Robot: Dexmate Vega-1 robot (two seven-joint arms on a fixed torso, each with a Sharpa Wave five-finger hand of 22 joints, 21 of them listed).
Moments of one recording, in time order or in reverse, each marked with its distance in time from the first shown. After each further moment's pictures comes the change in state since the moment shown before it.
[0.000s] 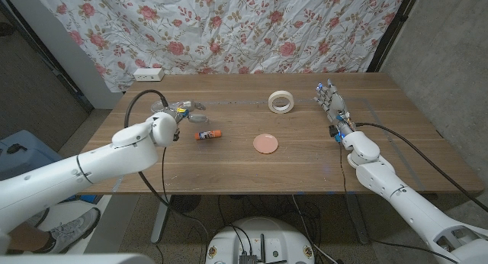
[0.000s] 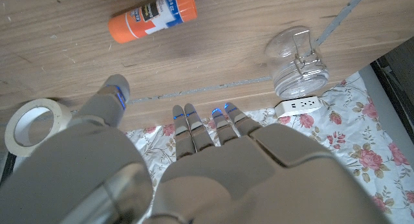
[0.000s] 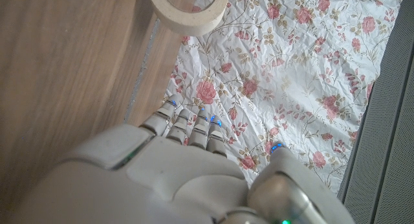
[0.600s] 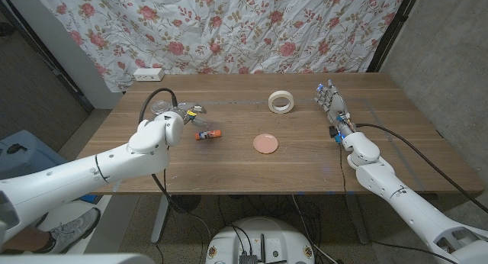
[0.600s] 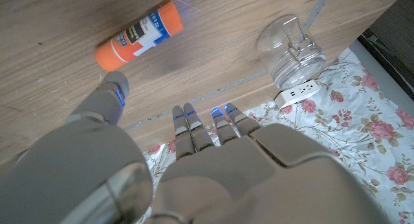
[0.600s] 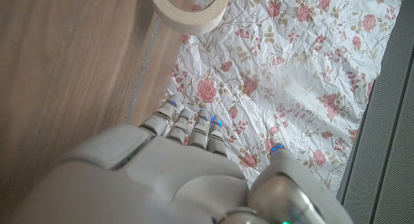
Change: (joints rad) left arm -0.105 -0.067 0.167 0.064 0.331 0.045 -0.238; left_hand 0.039 -0.015 -0.008 0.000 0.000 -0.015 0.004 -0.009 0.000 0.014 -0.014 0.000 0.000 0.000 0.000 0.000 0.000 -0.012 -0.001 0.000 0.000; right arm -0.008 -0.001 0.003 -0.005 0.003 0.003 -0.005; right_hand -0.013 -0.013 0.000 0.000 -0.004 0.004 -0.004 0.004 0.000 0.007 -0.007 0.000 0.000 0.006 -0.006 0.000 -0.008 0.006 -0.006 0.000 0.000
